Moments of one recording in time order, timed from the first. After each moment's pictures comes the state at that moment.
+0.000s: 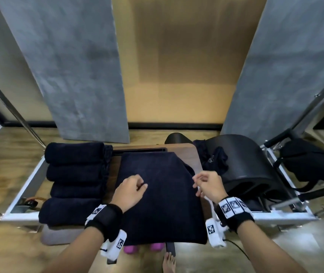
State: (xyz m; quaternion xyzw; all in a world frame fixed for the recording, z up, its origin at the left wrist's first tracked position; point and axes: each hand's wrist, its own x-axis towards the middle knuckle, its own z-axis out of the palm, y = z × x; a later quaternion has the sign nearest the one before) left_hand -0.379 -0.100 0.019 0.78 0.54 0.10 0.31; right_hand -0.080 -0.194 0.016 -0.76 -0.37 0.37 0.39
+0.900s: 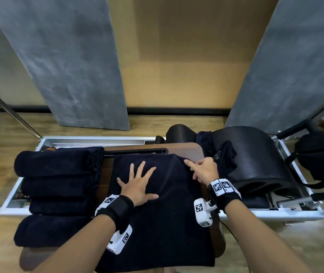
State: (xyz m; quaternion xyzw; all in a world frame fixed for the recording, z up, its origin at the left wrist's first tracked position) left_hand -0.313 -0.025 -0.019 0.80 0.51 -0.17 0.27; right_hand -0.049 -0.069 -0.018 -0.82 -0.31 0.35 0.32
